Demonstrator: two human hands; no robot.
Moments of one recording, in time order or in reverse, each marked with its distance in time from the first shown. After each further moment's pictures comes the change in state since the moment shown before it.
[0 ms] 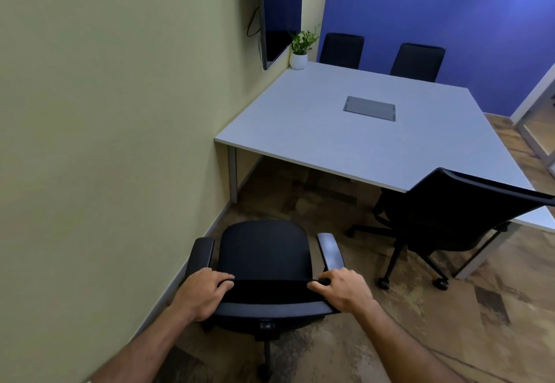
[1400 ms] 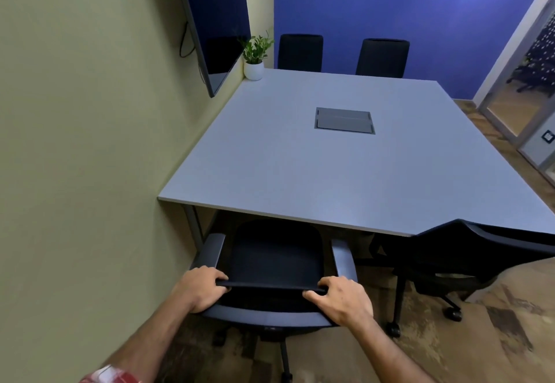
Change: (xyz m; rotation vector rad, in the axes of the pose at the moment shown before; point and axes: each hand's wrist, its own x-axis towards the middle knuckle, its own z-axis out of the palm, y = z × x) left_hand 0.453 0.013 -0.052 0.222 -0.290 0.064; right_hand 0.322 0.086 -0.067 0.116 0.216 0.249
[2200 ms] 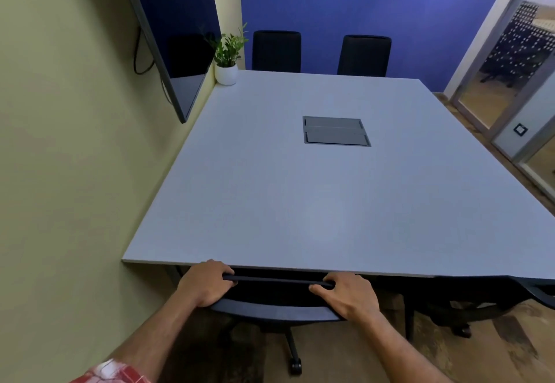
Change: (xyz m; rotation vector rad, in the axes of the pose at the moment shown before) left_hand 0.261 -0.044 -0.118 -0.008 -0.026 0.164; right_hand 0.243 -0.038 -0.024 0.017 -0.031 0.180
